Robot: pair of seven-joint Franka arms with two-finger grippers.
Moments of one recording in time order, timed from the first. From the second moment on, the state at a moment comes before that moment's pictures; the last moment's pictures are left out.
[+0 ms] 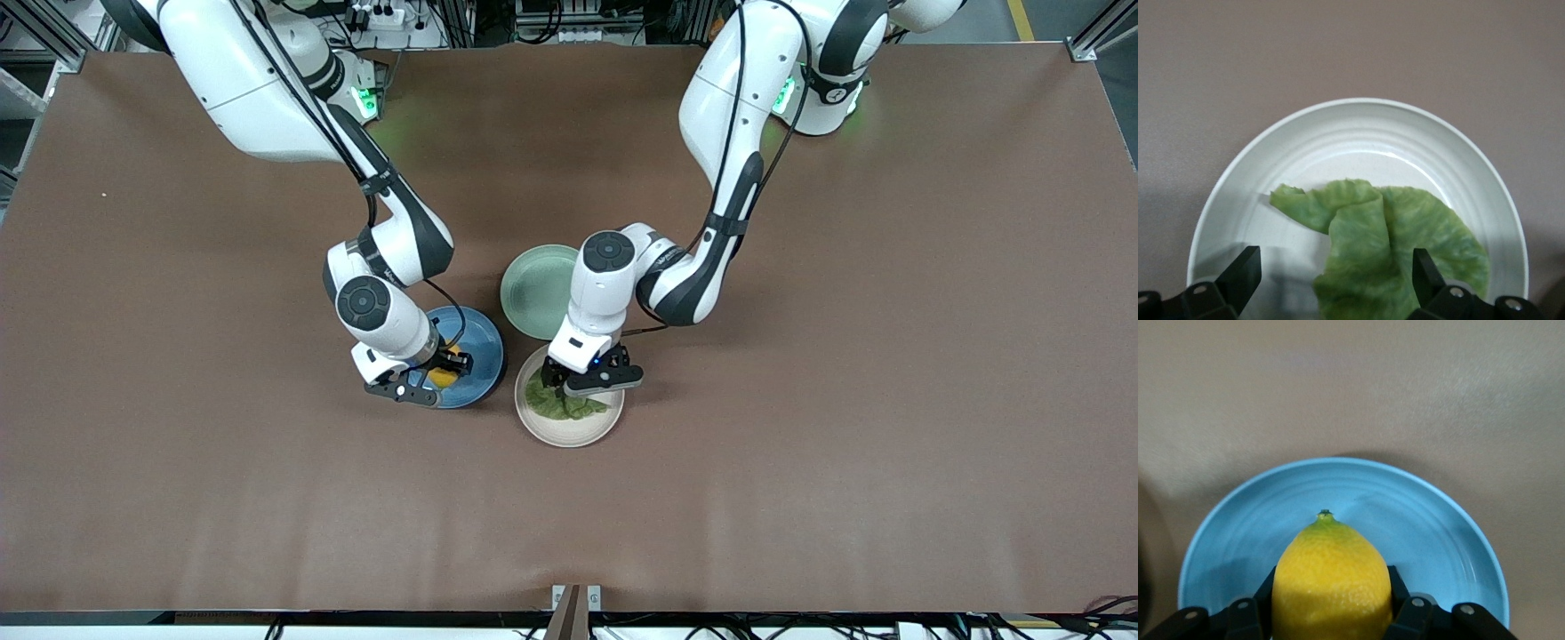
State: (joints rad) left arm -0.84 0.95 0.14 -1.39 0.11 2.66 -1.02; right arm 0.30 0.65 0.15 -1.76 -0.04 2.42 0.67
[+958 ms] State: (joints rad) left arm -0.88 0.96 0.21 -1.37 0.16 2.67 -1.02; right arm 0.13 0.42 0.13 -1.72 -0.04 2.06 0.39
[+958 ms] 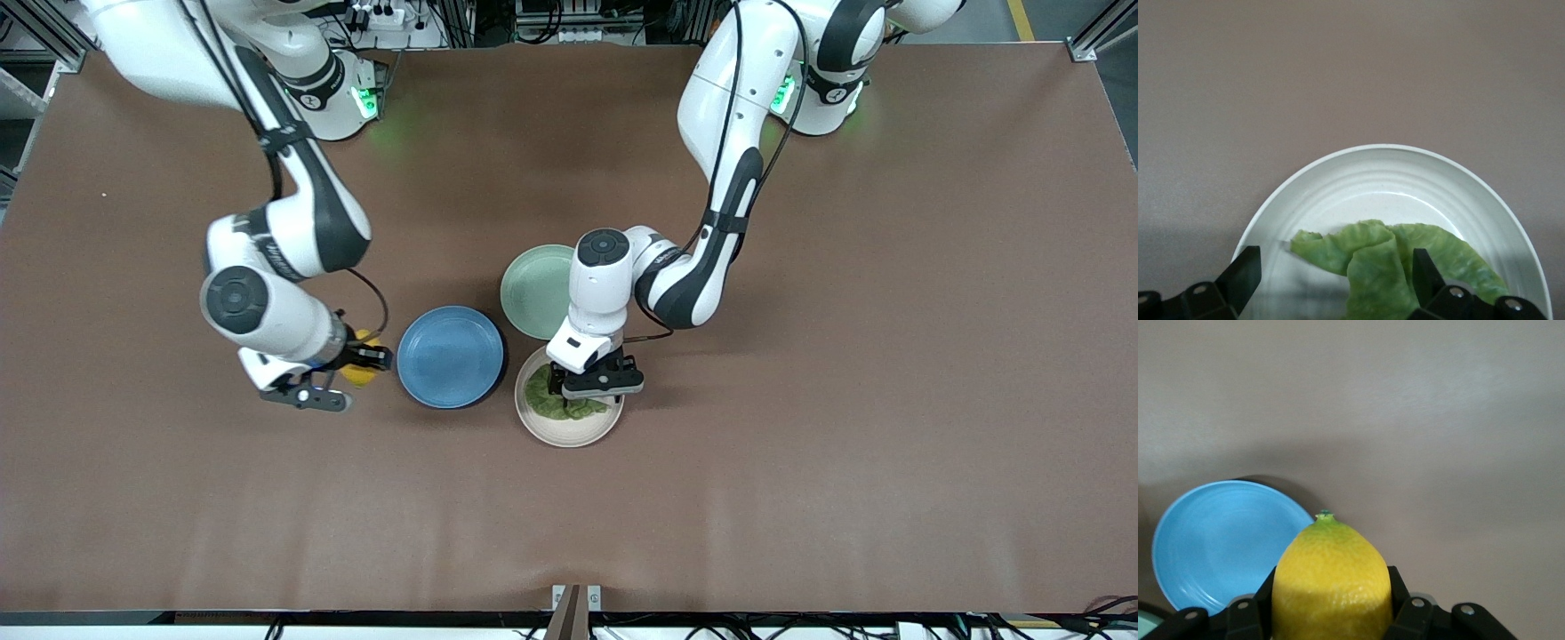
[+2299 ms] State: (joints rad) left arm -0.89 1.00 0.22 -1.34 0.16 2.71 -1.10; right arm 0.05 0.30 -0.08 -2.10 -0.04 2.35 -0.09
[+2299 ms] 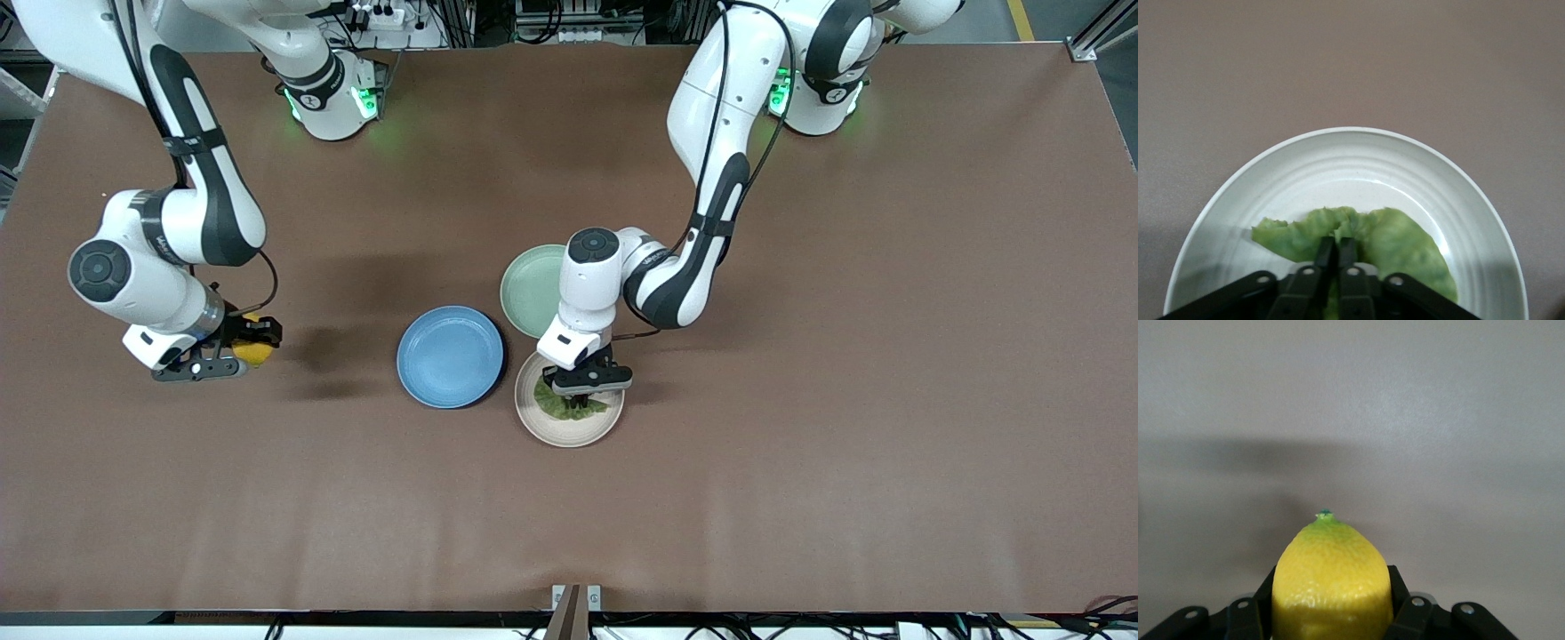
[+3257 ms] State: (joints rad) left arm -0.89 0.94 0.22 -1.31 0.16 2.70 -1.12; right arm 0.06 0.44 -0.08 -2.12 -0.03 2.53 -0.09
